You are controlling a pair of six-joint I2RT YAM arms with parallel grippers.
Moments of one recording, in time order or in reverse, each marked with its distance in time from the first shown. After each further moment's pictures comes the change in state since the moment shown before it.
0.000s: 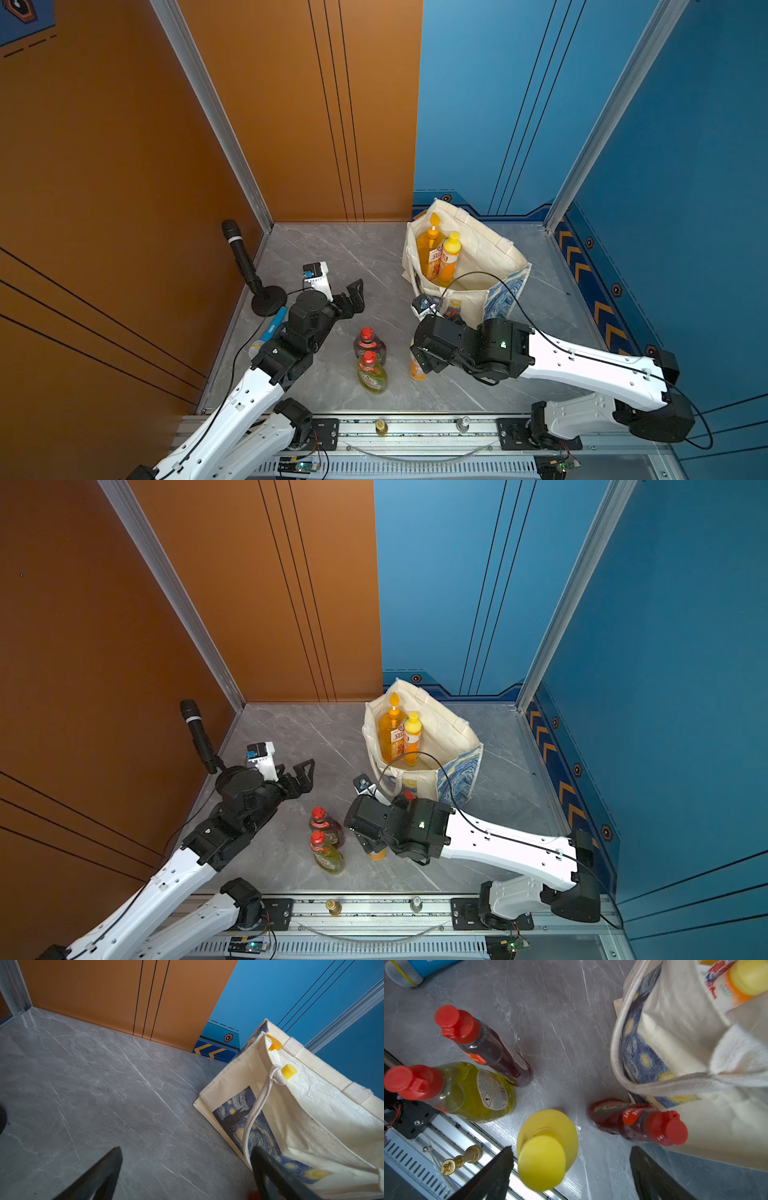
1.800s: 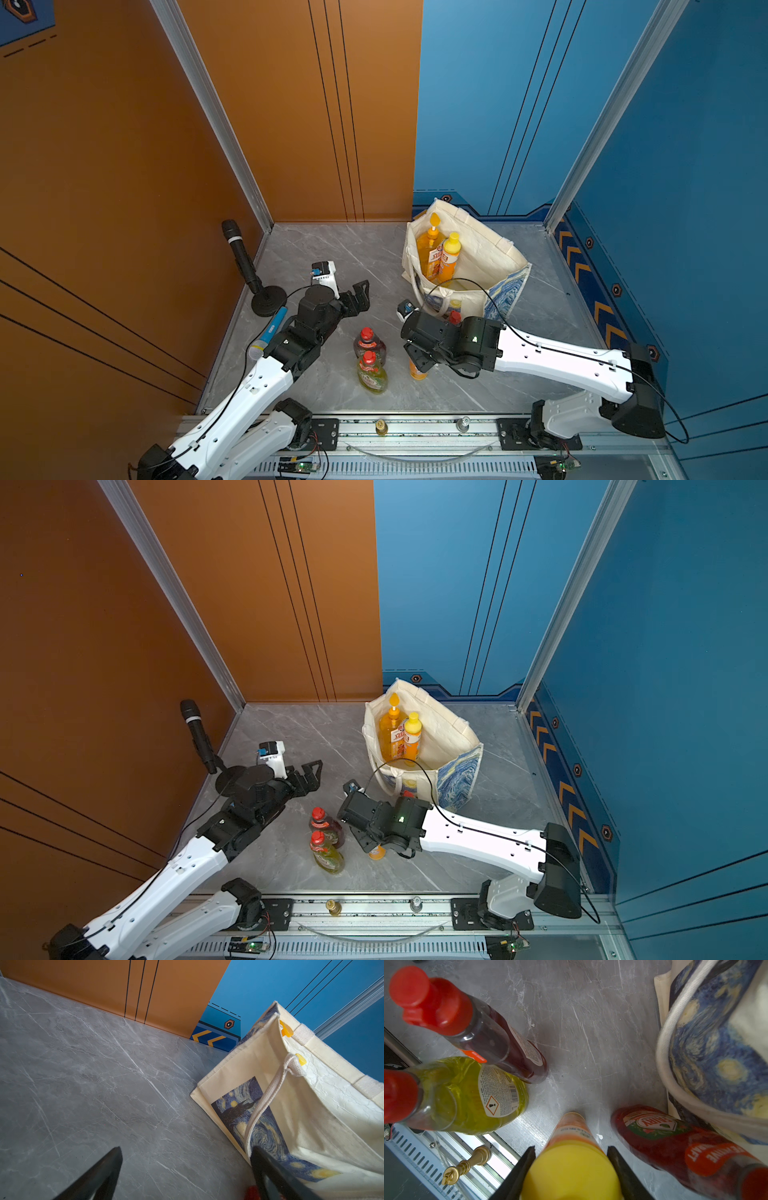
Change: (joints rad) left arm 0.031 0.099 -0.027 0.076 0.086 -0.031; right arm -0.064 0.099 -0.058 0.163 -0.144 -0.074
